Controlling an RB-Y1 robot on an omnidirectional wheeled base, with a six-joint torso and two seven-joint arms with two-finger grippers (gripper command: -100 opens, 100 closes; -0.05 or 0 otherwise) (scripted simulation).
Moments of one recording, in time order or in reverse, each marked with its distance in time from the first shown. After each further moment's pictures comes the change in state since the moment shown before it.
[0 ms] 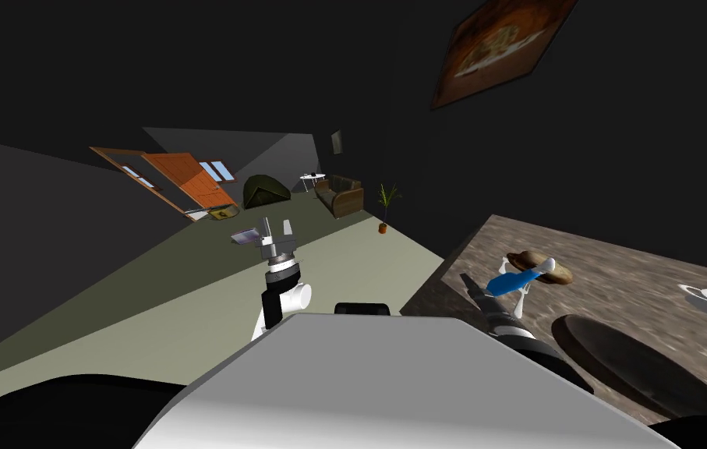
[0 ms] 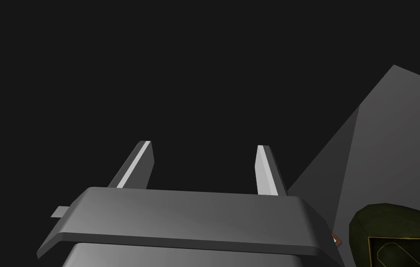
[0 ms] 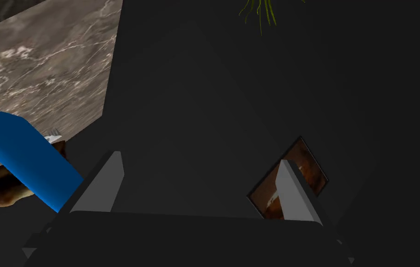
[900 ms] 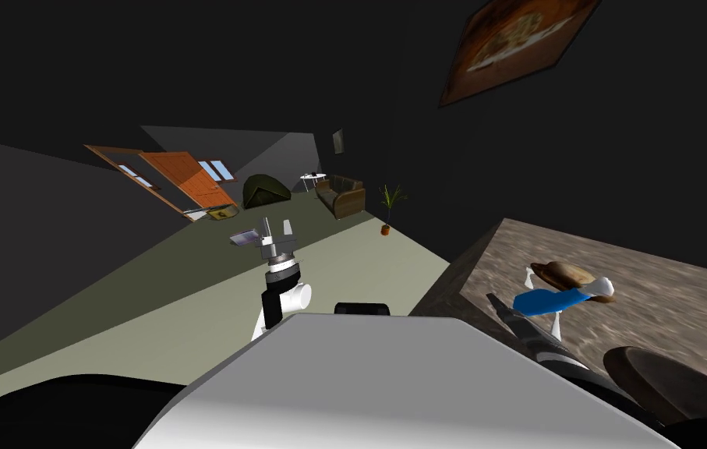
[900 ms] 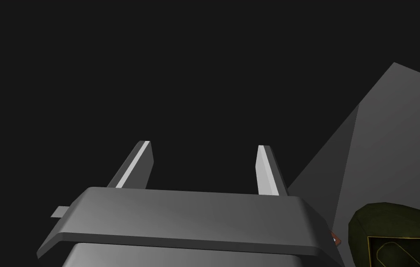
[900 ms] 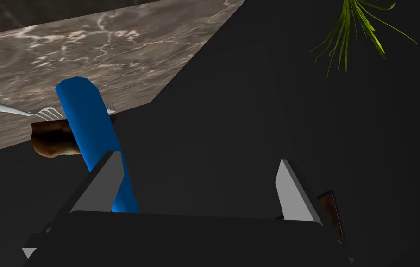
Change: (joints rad) left arm 0.000 0.000 0.000 0.000 0.000 0.000 0.000; right arm 0.097 -0.073 -0.079 0.018 0.053 0.208 0.045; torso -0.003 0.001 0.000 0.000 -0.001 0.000
